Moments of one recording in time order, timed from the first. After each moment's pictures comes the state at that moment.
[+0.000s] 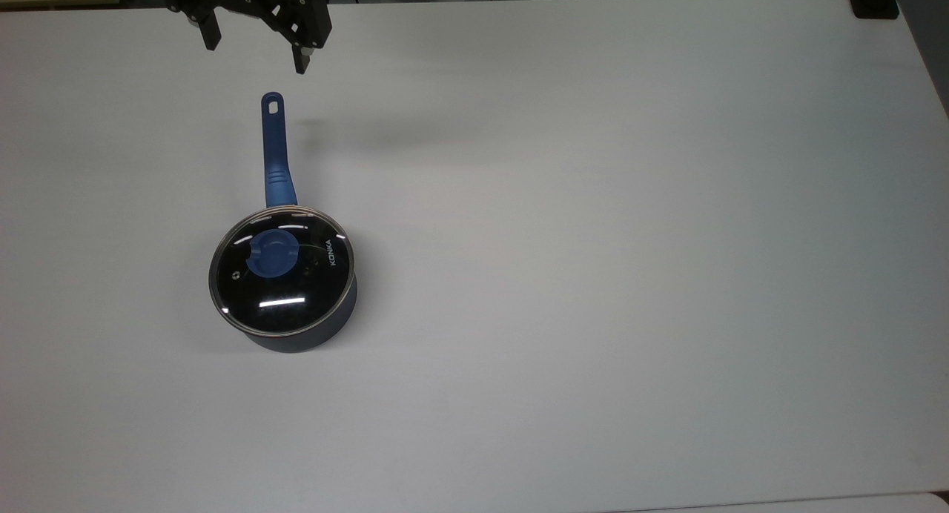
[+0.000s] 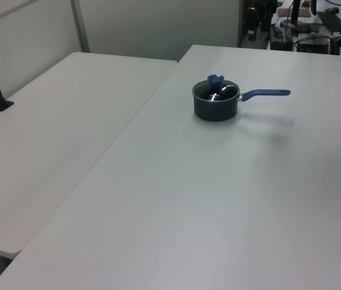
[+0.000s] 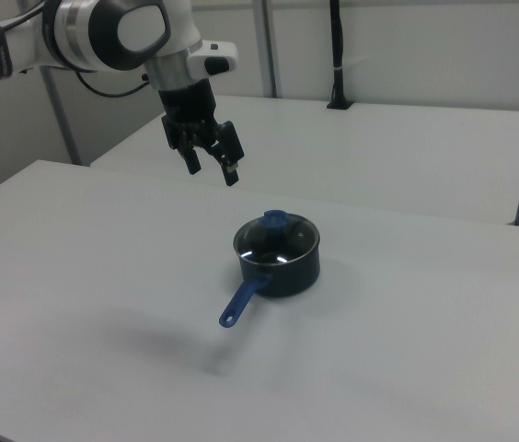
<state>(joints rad) -0.09 0.10 -0.04 -1.54 -0.08 1.73 0.09</state>
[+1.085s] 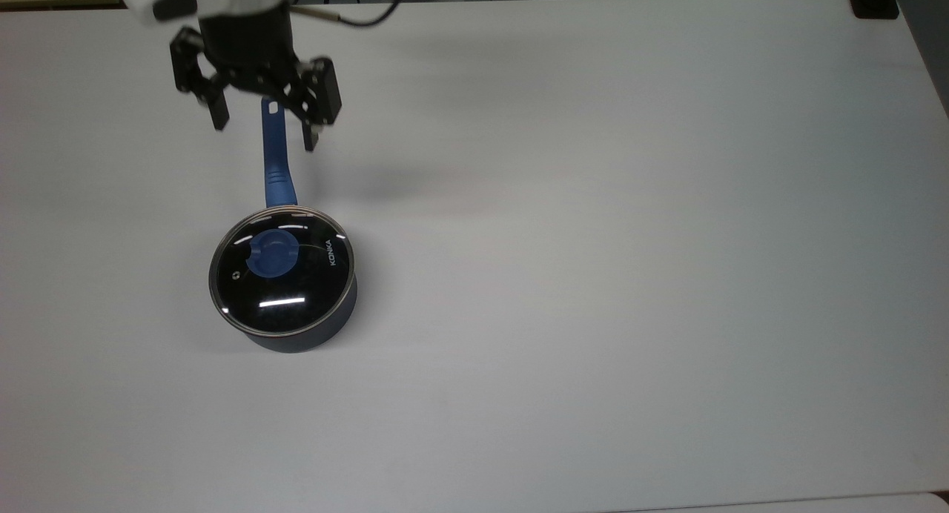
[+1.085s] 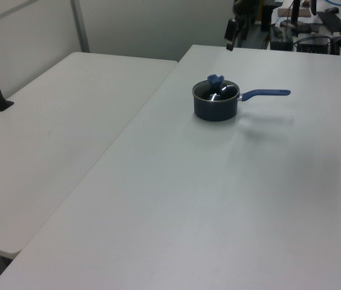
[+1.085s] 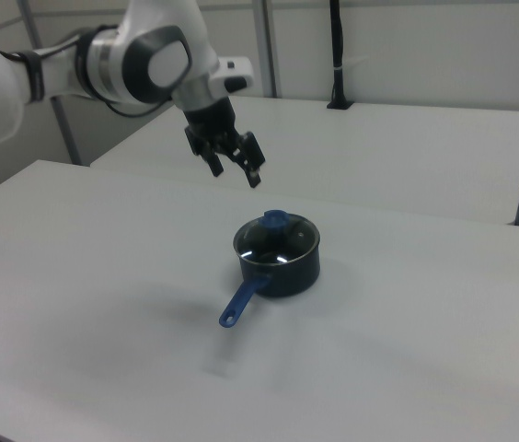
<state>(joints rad) -0.09 0.21 -0.03 -1.54 -0.08 1.97 0.09</state>
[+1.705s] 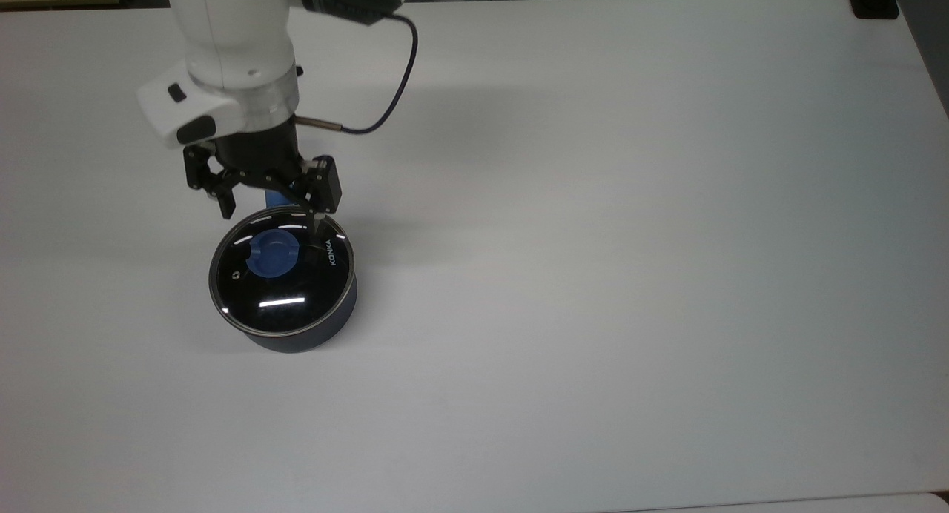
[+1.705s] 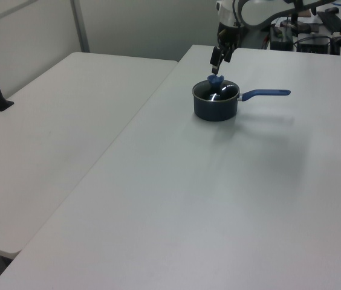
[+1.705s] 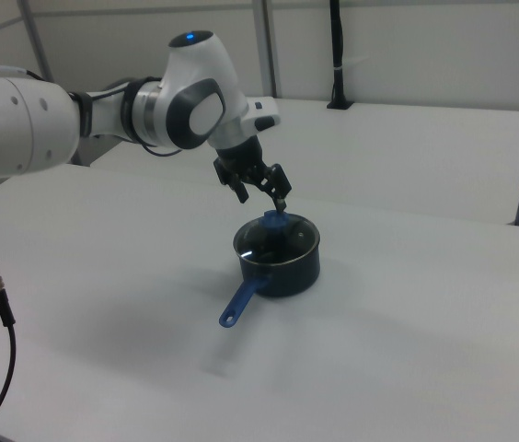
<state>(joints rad) -0.09 0.39 -0.03 -1.52 -0.08 2.15 0.04</state>
